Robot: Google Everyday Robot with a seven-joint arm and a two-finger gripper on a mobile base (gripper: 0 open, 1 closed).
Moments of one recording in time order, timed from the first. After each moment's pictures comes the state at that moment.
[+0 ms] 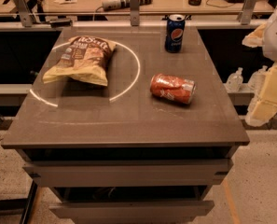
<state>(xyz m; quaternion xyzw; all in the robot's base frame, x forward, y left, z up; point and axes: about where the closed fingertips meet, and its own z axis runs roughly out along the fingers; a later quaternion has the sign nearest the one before) 0.438 -0.217 0.977 -0.60 0.78 -0.03 0.16</state>
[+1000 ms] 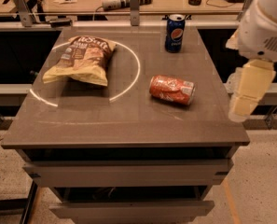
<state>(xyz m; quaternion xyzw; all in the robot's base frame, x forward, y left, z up) 0.451 -0.196 0.966 -0.61 0.78 -0.04 0.11</state>
